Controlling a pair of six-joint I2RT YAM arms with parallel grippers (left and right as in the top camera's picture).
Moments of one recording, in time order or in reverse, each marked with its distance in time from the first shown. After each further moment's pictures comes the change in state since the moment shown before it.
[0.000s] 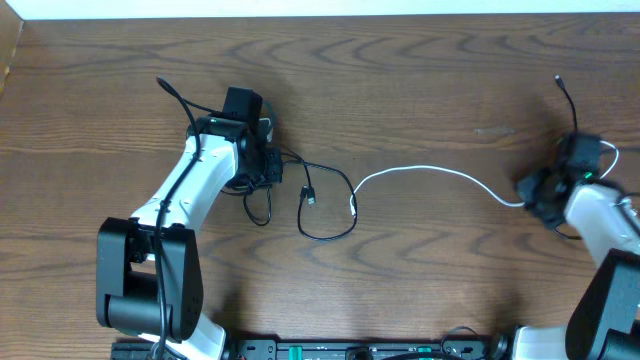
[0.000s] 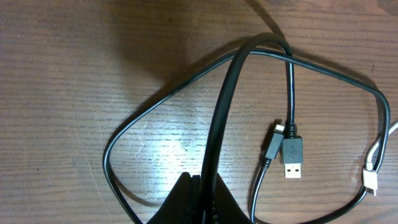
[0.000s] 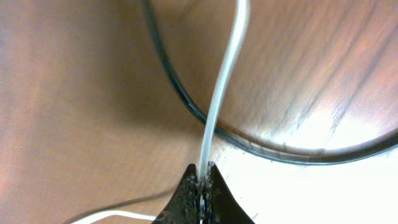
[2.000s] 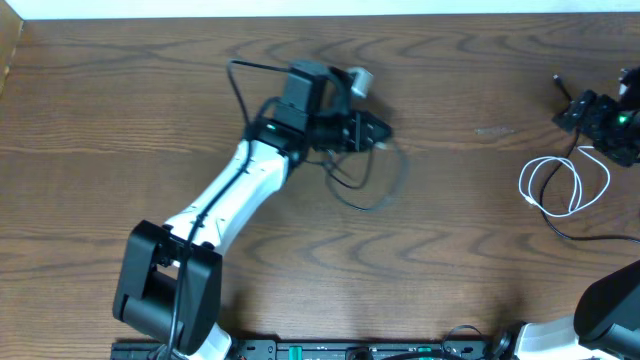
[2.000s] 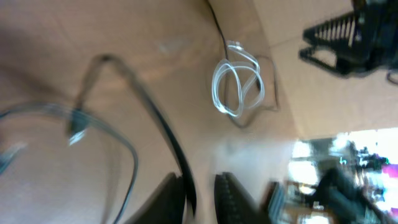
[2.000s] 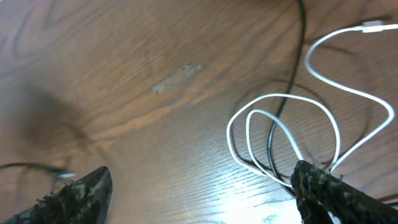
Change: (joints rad) left arm -0.279 -0.002 0.067 0.631 0.629 -0.257; right arm -0.123 0.089 0.642 -0.495 -0.332 -0.585
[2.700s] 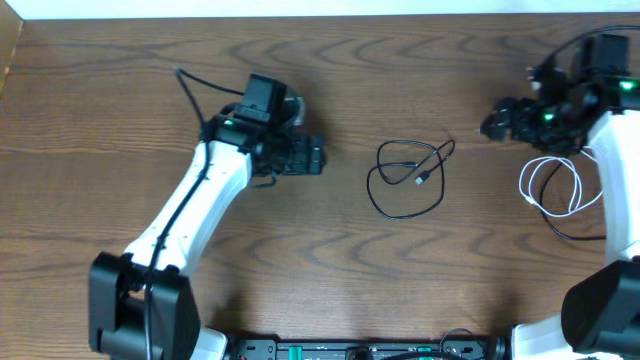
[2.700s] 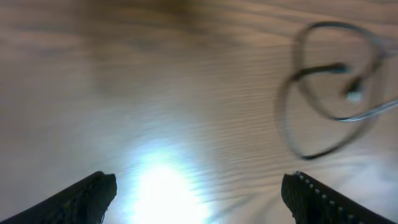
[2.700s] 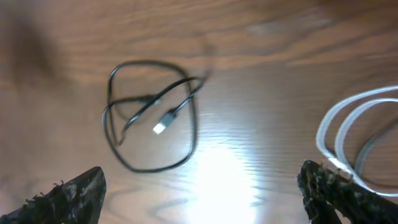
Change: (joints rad) left arm 0.166 -0.121 0.002 -0.628 -0.552 0.208; right arm 0.312 0.000 0.000 -0.101 -0.001 -0.094
